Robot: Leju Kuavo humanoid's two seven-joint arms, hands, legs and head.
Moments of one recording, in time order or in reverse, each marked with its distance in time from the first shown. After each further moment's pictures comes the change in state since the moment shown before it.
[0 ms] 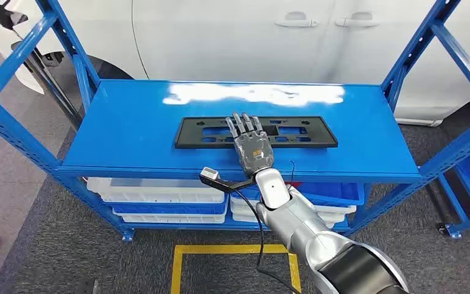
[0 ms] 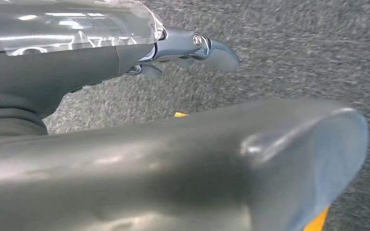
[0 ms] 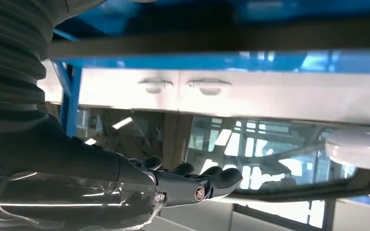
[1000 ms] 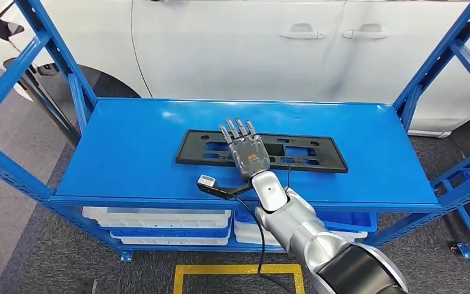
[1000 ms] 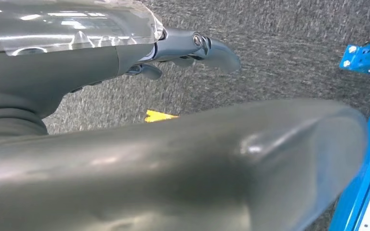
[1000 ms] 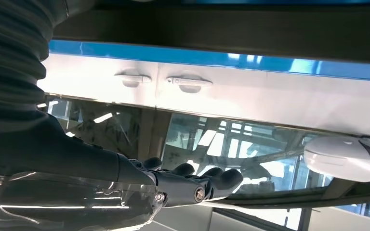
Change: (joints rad) left arm 0.002 0.003 -0.001 0.002 0.001 -0.002 -0.008; right arm 0.001 0.003 0.052 0.016 0.000 0.036 -0.021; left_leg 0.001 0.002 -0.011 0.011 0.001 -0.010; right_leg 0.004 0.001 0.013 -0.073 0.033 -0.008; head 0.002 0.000
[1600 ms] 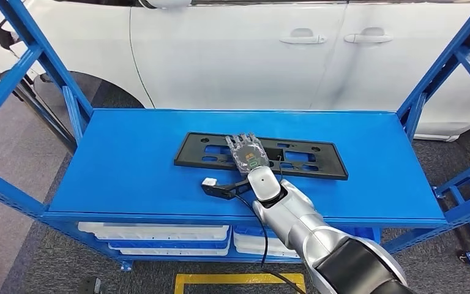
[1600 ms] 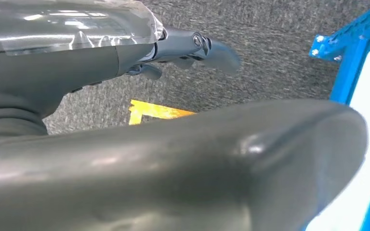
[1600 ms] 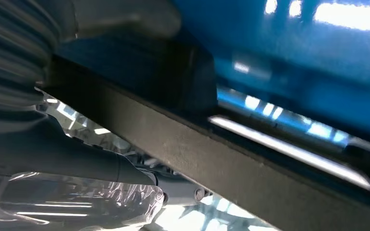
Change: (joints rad) left arm -0.003 0.000 0.003 0.003 0.028 -0.020 -0.022; right arm -0.037 0.003 0.052 0.009 0.000 0.379 0.041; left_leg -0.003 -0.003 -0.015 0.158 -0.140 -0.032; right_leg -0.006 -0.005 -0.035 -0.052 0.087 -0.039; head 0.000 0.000
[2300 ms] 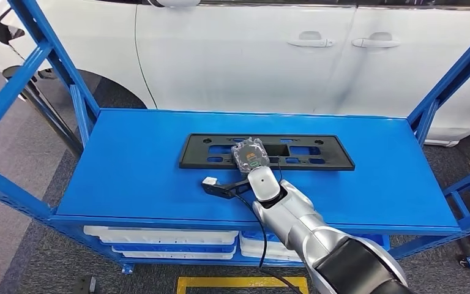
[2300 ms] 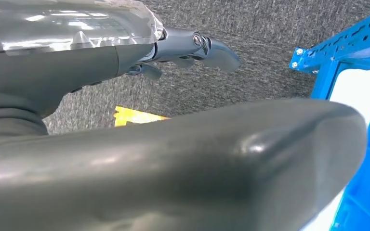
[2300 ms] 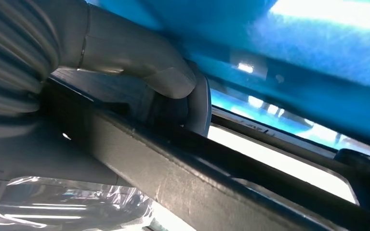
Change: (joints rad) left arm -0.007 0.000 -0.001 0.001 0.005 -0.011 -0.044; right arm -0.005 -0.001 -0.002 0.001 0.000 -0.021 0.038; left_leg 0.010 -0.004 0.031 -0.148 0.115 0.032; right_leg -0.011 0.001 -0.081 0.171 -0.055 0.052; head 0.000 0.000
